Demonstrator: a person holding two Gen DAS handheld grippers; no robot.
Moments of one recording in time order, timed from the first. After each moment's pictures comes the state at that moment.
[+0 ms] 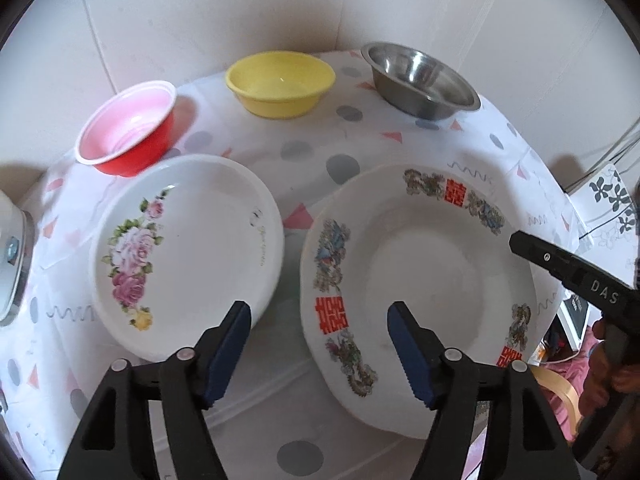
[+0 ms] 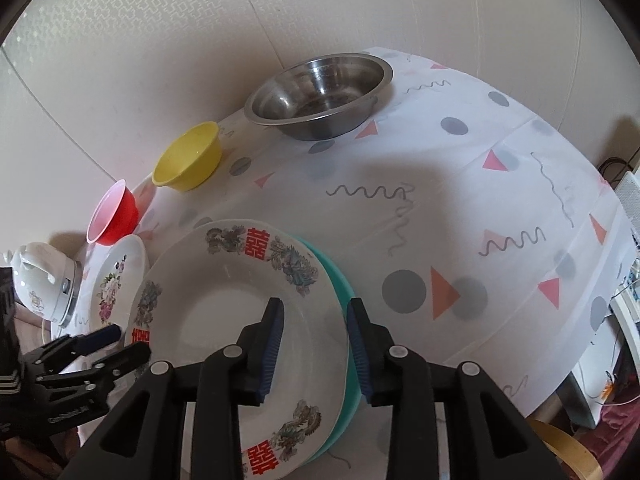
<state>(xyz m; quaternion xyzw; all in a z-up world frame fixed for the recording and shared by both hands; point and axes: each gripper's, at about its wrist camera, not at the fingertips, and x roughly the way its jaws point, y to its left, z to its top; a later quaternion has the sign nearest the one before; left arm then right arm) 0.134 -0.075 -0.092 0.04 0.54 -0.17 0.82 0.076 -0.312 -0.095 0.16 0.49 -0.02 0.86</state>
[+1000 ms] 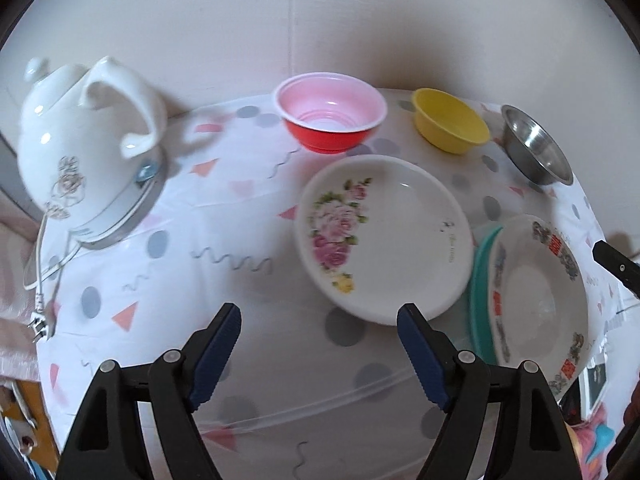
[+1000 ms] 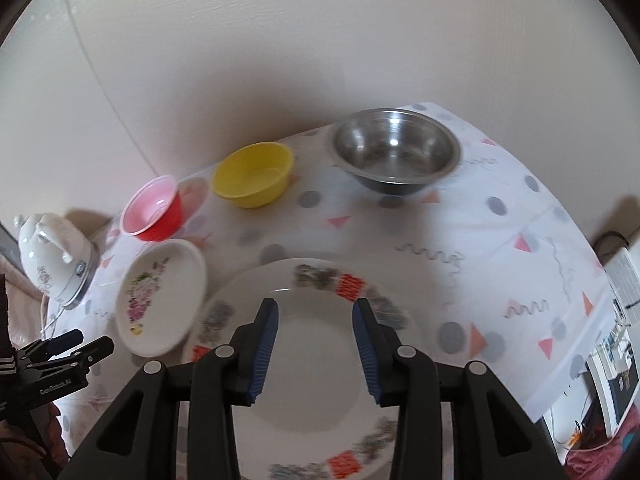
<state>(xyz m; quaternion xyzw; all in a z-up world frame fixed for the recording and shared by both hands) 0.115 0.056 -0.084 -0.02 0.52 -0.02 0.85 0.100 -0.232 -0.038 0.07 0.46 0.02 0.88</state>
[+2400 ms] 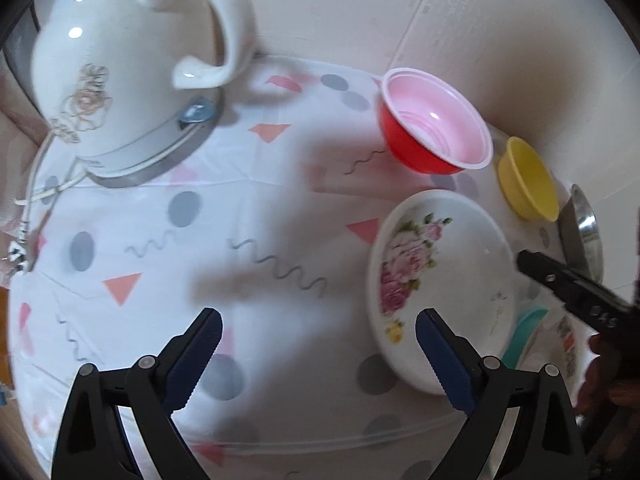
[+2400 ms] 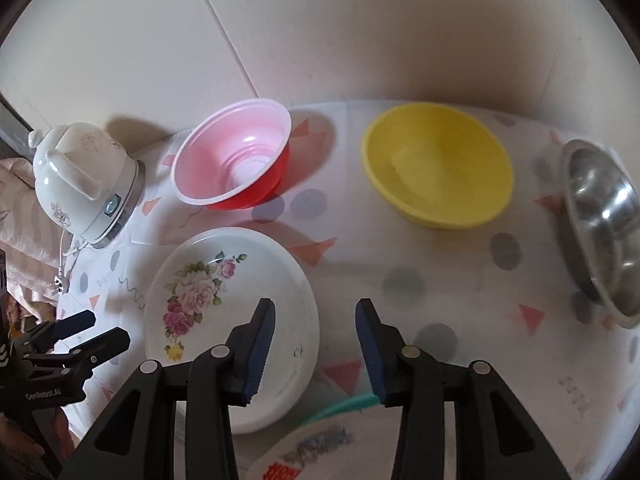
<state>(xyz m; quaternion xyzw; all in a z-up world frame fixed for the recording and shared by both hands) 0.158 0.101 -0.117 -0.17 0.56 0.07 0.81 0.237 -0.126 -0.102 -0.02 0.56 0.21 0.80</state>
